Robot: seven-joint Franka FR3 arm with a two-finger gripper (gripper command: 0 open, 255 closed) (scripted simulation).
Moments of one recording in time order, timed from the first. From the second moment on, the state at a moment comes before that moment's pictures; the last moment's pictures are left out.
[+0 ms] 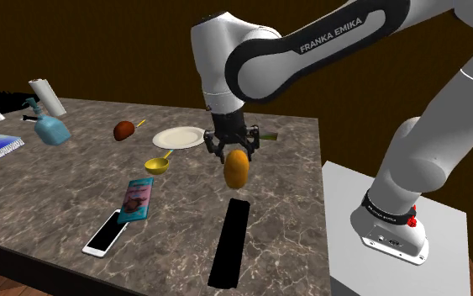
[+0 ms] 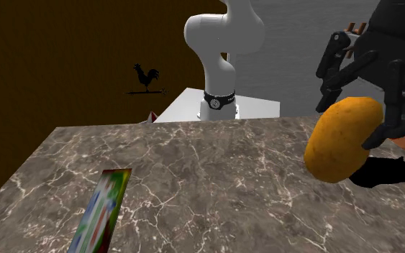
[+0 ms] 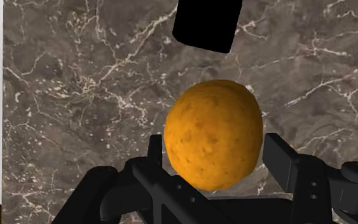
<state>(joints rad) 0.06 -0.23 0.53 -2.18 0.10 1.89 1.46</state>
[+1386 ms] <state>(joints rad) 0.14 -0.12 0.70 -2.22 0.09 2.04 1.72</state>
